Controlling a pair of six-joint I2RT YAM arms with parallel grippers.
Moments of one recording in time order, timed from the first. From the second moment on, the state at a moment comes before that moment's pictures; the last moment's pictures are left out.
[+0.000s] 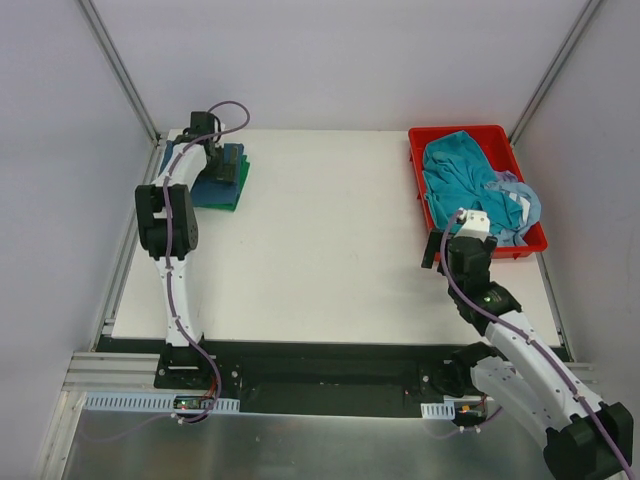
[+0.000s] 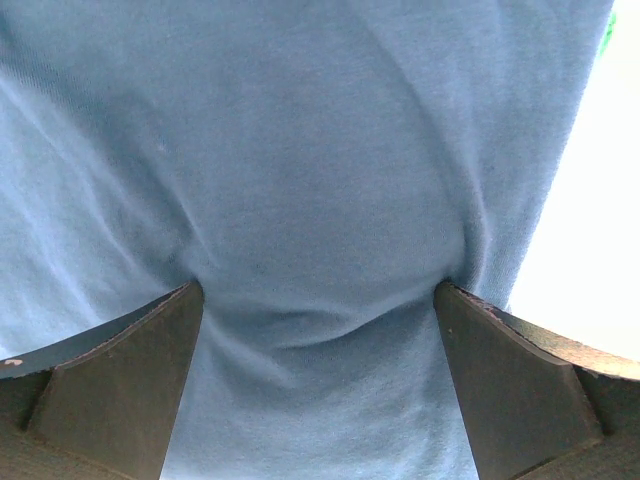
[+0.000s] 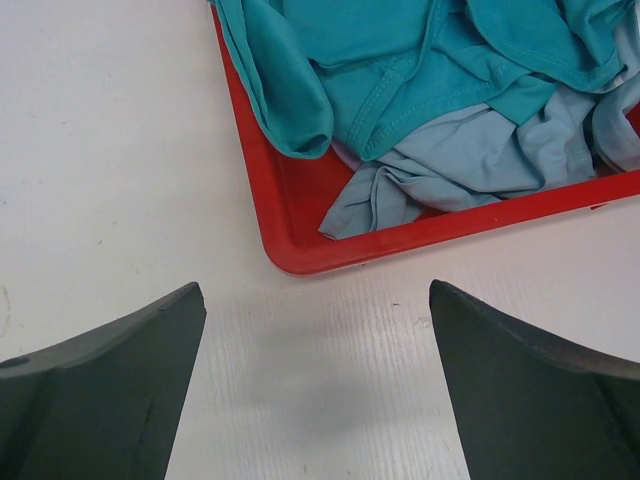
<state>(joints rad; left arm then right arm) 0.03 2.28 1.94 -0.67 -0.08 0.08 0.41 0.74 0.49 -0.27 0.50 0.25</state>
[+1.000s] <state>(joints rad) -0.14 0.88 0.64 -0.24 0.26 -0.42 0.40 0.60 0.44 -0.27 0.36 0.36</state>
